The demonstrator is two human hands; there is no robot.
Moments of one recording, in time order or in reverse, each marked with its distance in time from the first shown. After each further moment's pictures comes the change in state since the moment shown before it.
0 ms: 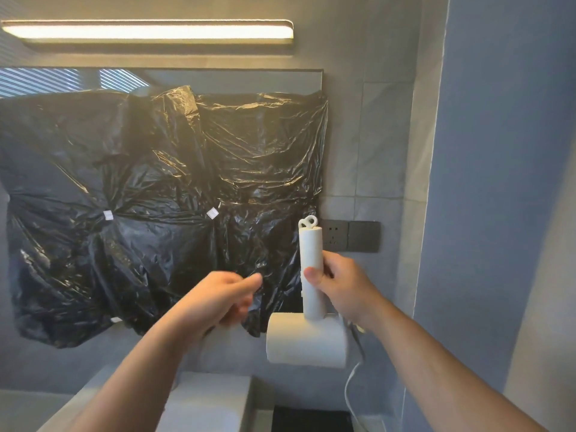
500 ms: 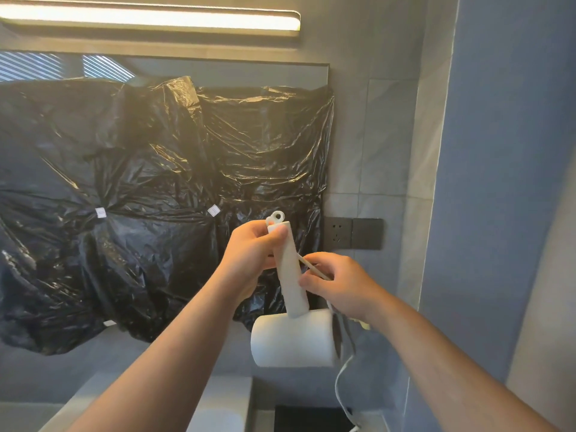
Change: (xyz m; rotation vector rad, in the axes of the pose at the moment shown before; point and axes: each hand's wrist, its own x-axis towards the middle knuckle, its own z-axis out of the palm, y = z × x) left_hand 0.053 0.031 0.008 -0.298 0.117 0.251; right_hand 0.010 -0.014 0.023 -0.191 -0.076 0.066
